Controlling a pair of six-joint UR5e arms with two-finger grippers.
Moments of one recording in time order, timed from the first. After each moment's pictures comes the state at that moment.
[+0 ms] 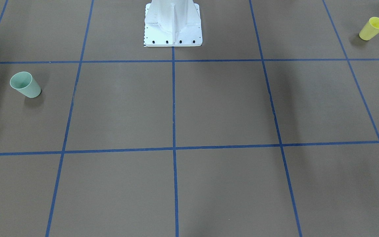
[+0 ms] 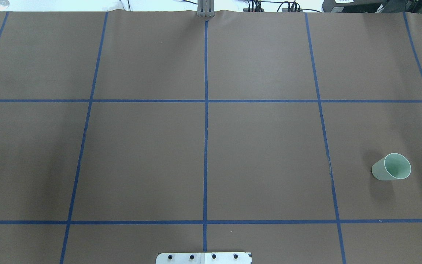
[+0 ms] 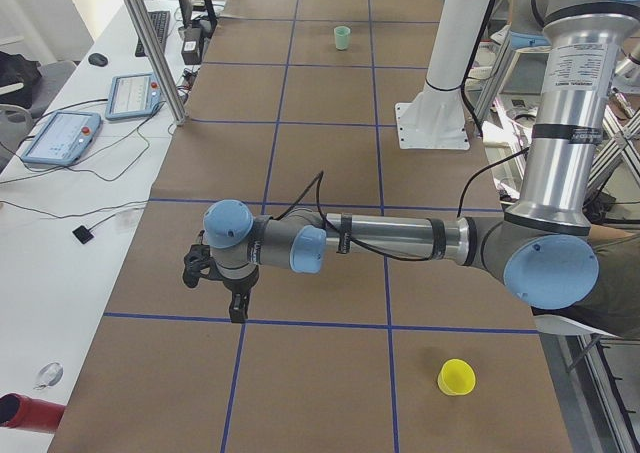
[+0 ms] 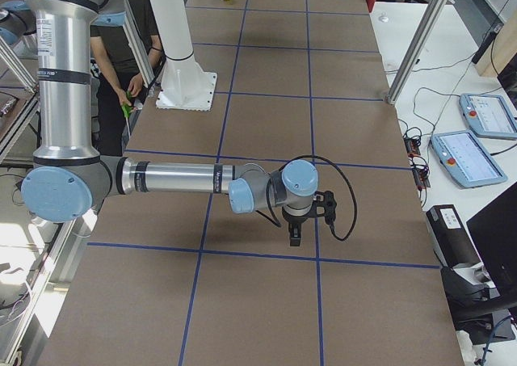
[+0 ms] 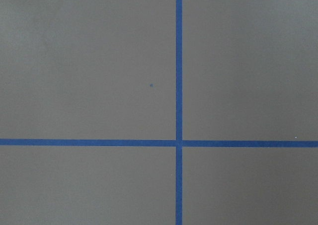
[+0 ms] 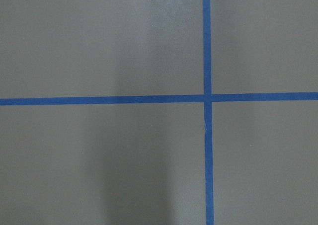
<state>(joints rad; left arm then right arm) -1.55 -1.68 -1.50 -1.69 -2.35 -0.12 1.46 -1.61 1.60 -1.36 2.40 0.22</state>
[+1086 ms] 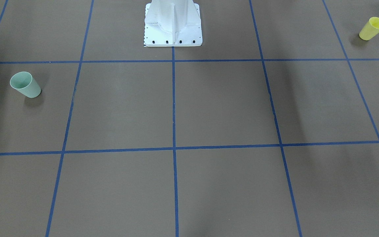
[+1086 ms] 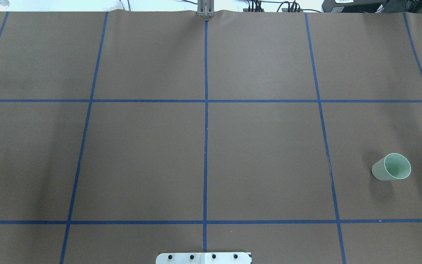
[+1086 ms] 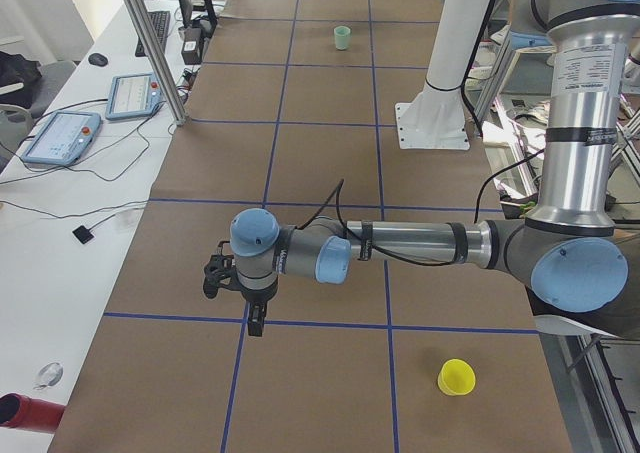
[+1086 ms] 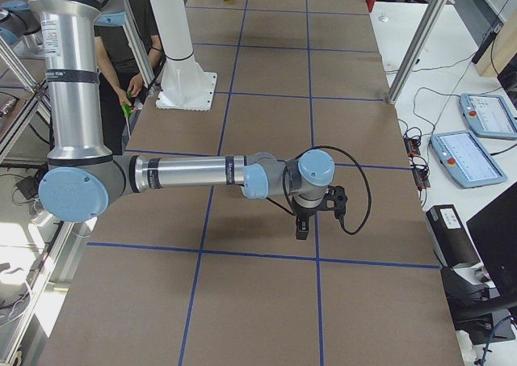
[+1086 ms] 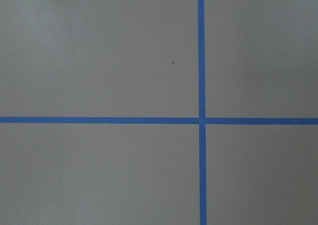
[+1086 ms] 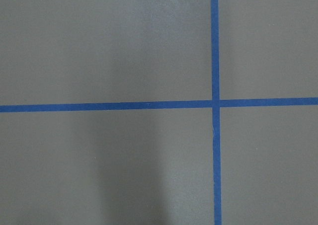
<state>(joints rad) -1.55 -1.57 -1.56 -1.76 -2.29 -0.13 1.46 -1.54 1.61 -1.51 2.39 0.21</state>
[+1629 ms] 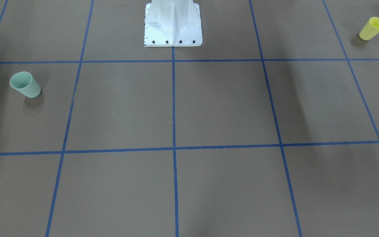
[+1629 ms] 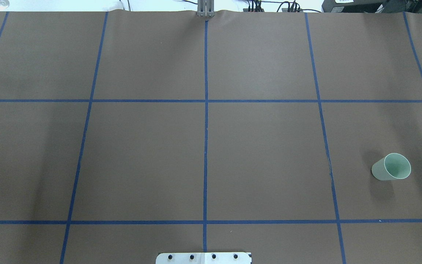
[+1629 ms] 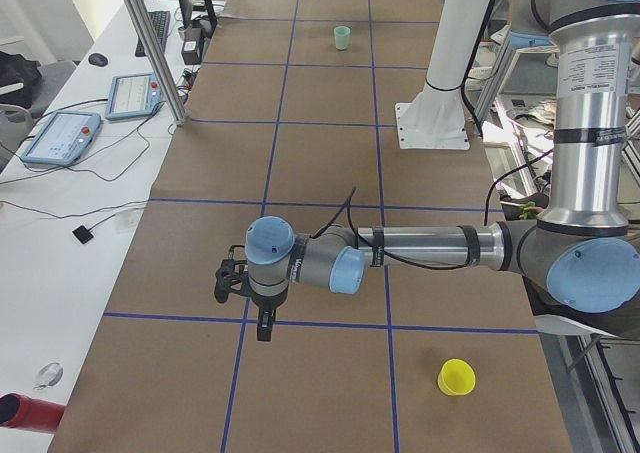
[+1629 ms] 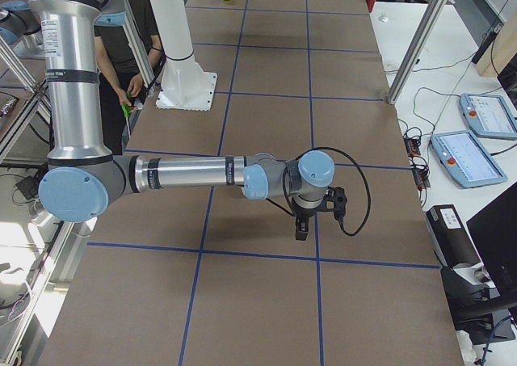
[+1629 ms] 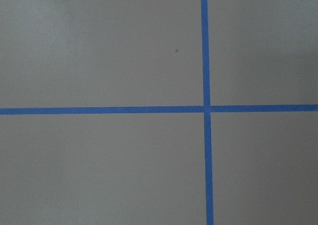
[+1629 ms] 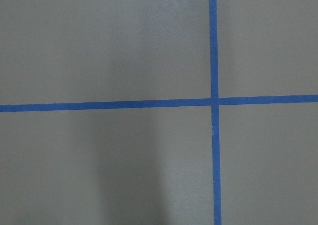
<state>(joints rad) -1.55 -1.51 -1.57 -1.85 -2.29 -0.13 1.46 -1.54 1.60 -1.51 2.39 0.22</state>
